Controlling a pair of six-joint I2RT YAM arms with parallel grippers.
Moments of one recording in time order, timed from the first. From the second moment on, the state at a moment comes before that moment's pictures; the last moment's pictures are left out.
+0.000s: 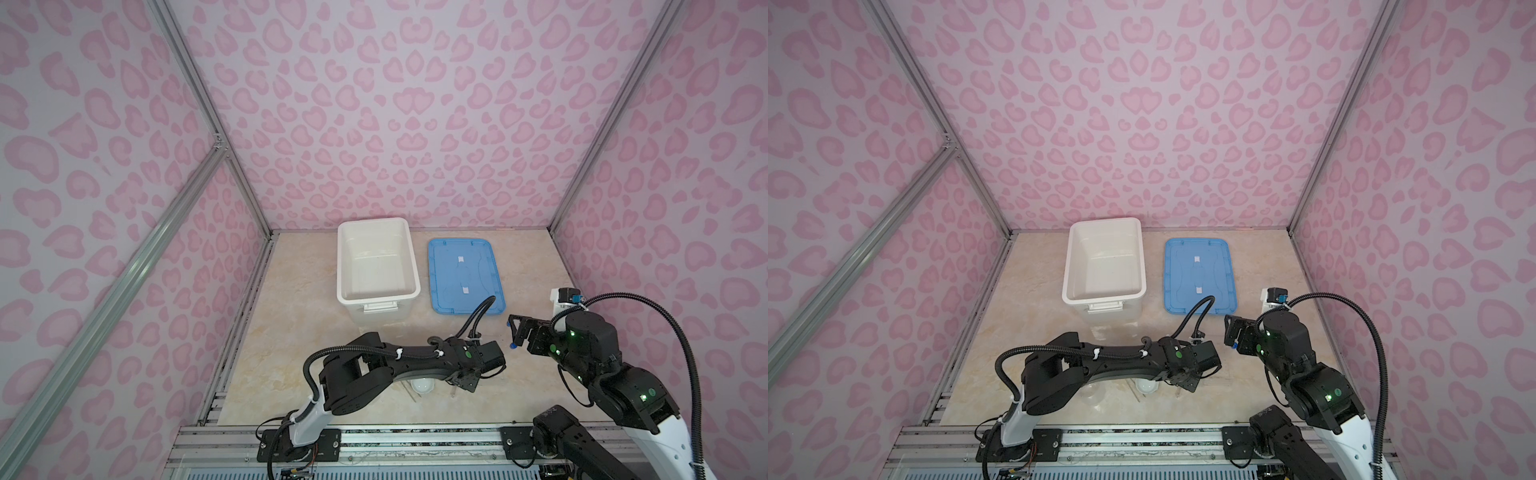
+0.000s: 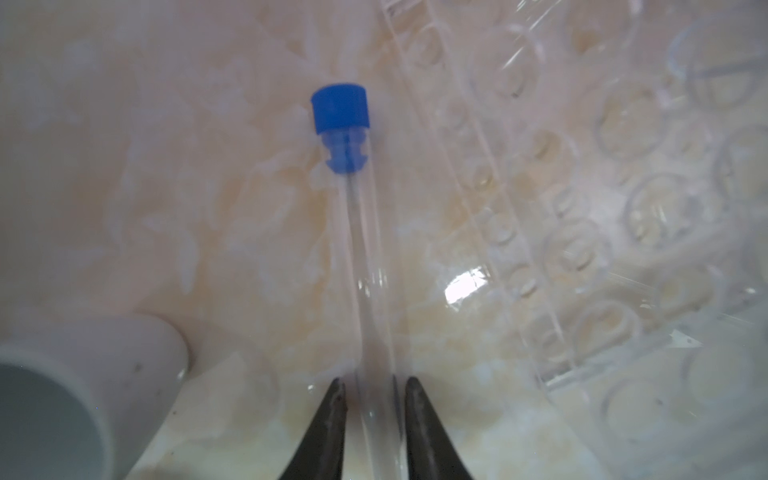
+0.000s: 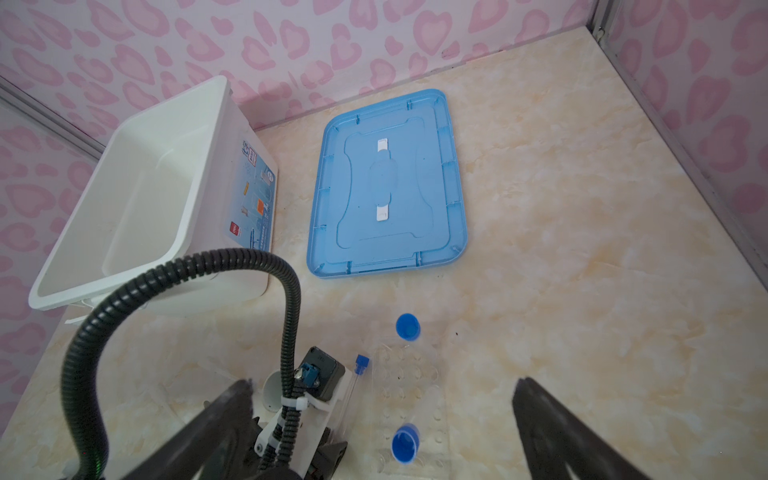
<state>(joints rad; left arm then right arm) -1.29 2.12 1.53 -0.73 -0.21 -0.73 0.42 0.57 0.90 -0.93 0.20 0.51</state>
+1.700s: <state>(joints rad) -1.31 2.10 1.50 -0.74 -0.19 -0.71 0.41 0.57 0.88 -0.90 0.14 0.52</state>
